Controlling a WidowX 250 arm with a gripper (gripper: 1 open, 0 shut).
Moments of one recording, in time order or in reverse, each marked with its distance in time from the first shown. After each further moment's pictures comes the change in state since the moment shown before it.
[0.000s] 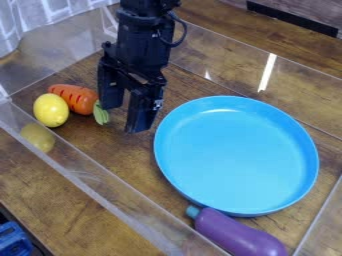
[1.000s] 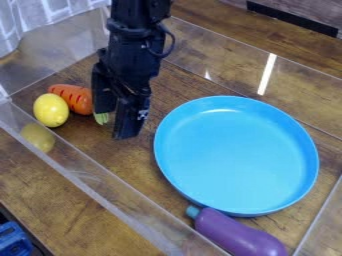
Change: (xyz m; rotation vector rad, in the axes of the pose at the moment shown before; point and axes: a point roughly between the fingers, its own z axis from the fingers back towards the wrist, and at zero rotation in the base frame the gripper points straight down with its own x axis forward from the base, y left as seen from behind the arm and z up) arm -0.004 0.010 -0.011 0.038 -0.006 -0.085
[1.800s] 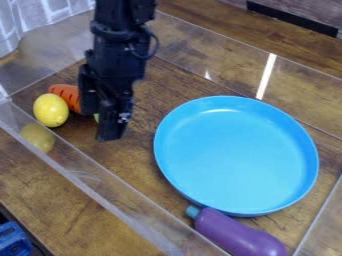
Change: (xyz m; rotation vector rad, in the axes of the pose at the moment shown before) arm -0.018 0.010 -0.001 0.010 -0.005 -0.010
